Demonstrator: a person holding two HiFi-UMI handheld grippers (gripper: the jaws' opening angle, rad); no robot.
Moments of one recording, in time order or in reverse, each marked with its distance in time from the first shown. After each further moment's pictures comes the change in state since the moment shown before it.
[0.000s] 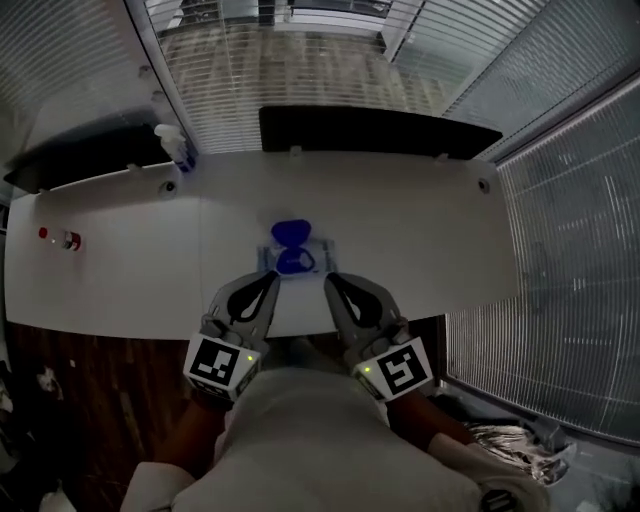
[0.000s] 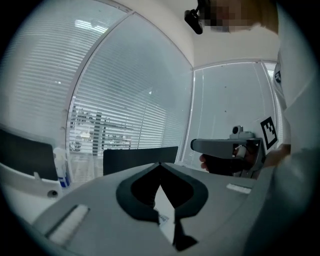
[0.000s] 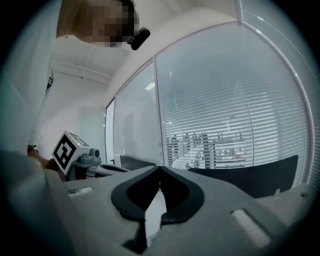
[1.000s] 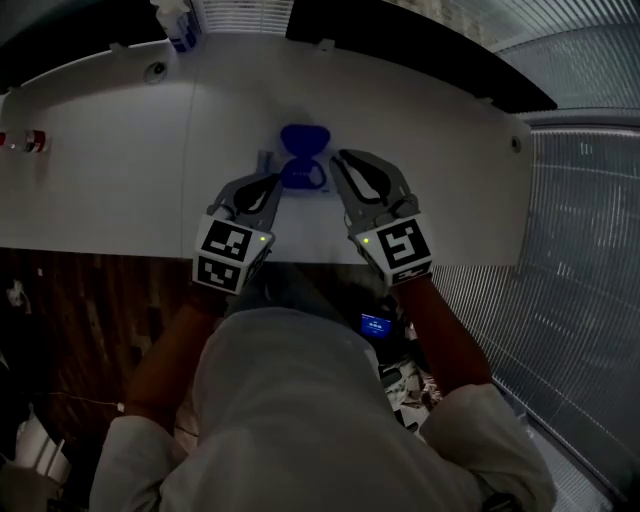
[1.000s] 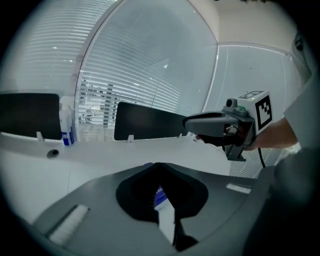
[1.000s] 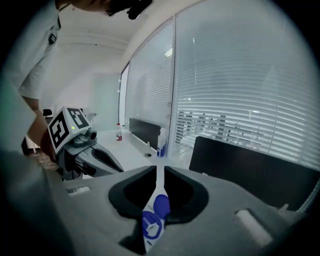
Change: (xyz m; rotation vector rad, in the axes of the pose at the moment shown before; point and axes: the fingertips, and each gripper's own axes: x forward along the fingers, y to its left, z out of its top) left arm 0.058 0.072 -0.151 -0.108 0.266 0.085; right arm 0.097 -0.040 -0.136 -0.209 0.310 0.164
